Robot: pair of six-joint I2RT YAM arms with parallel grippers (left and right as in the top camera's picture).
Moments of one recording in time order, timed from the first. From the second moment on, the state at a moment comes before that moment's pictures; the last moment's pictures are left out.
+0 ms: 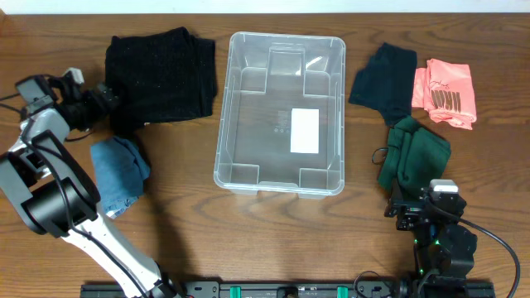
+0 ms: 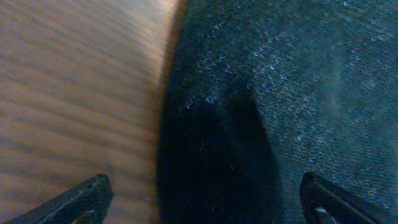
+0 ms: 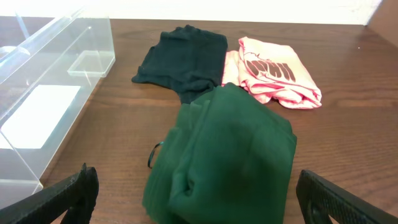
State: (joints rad) left arm 0.57 2.19 1.45 -0.29 0.63 -0.09; right arm -0.07 0.01 0.13 -0.45 -0.01 -0.01
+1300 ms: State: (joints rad) left arm 0.42 2.22 1.46 -0.26 0.81 -0.18; right arm -0.07 0.01 0.13 -0.45 -0.01 -0.01
